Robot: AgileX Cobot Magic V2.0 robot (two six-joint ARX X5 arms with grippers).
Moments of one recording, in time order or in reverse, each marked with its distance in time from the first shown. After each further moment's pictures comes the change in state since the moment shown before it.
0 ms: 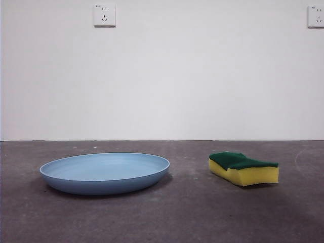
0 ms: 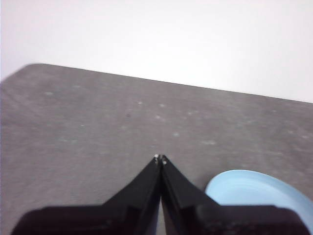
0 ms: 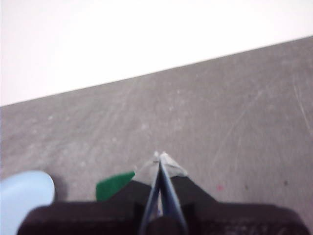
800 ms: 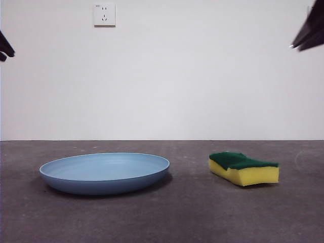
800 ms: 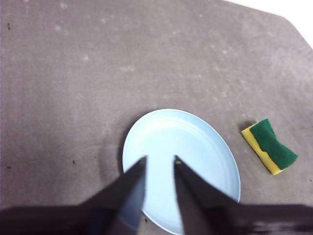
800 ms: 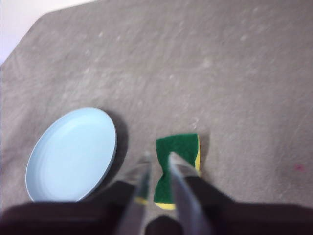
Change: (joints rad) left arm 0.000 0.756 0.460 -0.177 0.386 0.046; right arm -0.001 0.685 0.505 -0.255 -0.336 -0.068
